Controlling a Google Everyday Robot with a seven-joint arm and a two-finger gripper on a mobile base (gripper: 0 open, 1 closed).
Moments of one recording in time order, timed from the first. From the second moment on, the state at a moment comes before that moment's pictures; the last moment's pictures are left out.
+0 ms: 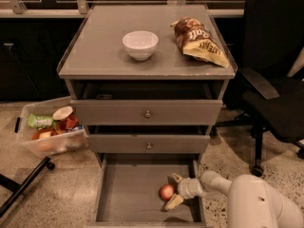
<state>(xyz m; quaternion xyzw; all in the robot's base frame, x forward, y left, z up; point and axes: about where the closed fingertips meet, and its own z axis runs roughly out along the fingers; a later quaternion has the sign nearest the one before) 0.570 -0.123 0.147 -0.54 0.74 0.24 0.32</state>
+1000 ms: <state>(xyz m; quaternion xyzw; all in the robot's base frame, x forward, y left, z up) 0.568 -0.127 0.130 -0.54 0.74 0.25 0.31</state>
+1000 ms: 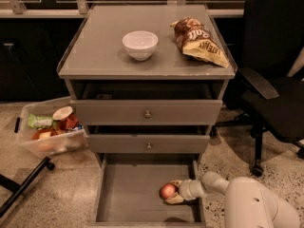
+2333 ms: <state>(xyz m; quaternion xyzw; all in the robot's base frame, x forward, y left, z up) 0.517 -0.131 0.347 -0.64 0.60 0.25 0.40</state>
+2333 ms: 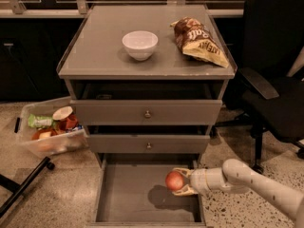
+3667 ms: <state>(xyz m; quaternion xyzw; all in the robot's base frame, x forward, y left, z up) 0.559 -0.166 0.574 -0.68 0.53 0.13 0.48</state>
